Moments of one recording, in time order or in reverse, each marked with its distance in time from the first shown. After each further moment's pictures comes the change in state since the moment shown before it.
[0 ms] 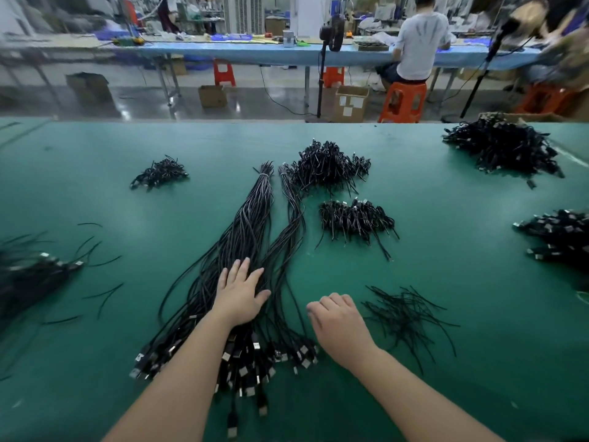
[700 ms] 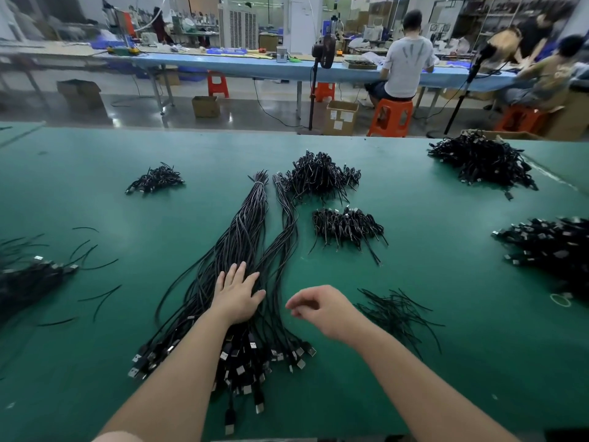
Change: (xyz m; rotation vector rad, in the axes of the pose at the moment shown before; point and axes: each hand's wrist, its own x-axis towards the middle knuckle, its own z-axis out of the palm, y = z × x) left_hand 0.006 0.002 0.000 -0.034 -0.024 -0.017; right_hand 0.021 -0.022 -0.069 0.826 -0.317 0.371
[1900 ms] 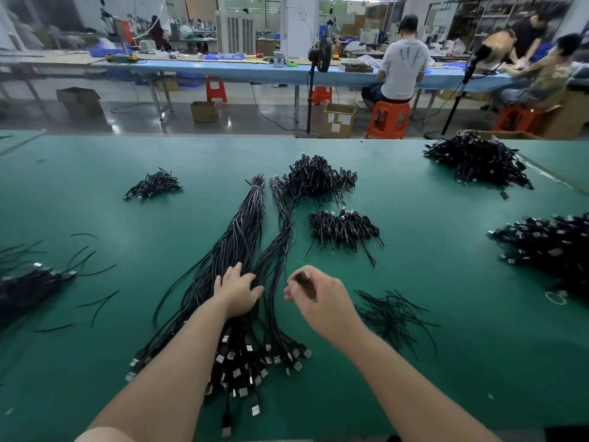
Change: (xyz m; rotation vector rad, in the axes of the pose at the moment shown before) left_hand -0.015 0.024 -0.038 -0.135 -0.041 -0.024; right_hand -0.013 -0.021 -0.001 0.023 0.305 -0.279
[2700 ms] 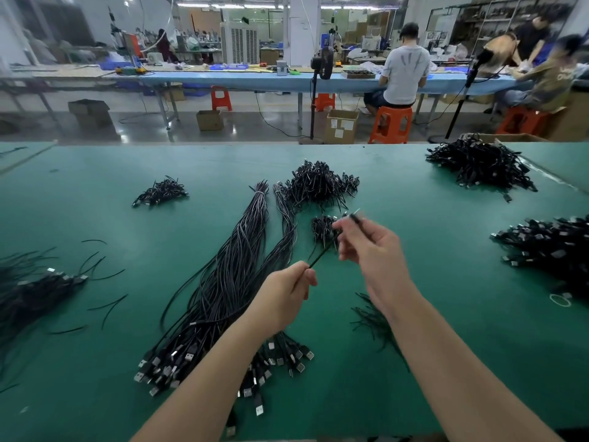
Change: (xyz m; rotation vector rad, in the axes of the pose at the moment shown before) left_hand -0.083 0.089 -0.017 -0.539 0.230 0.493; right_hand 0.010 -0.050 -0.086 0.711 0.288 0.101
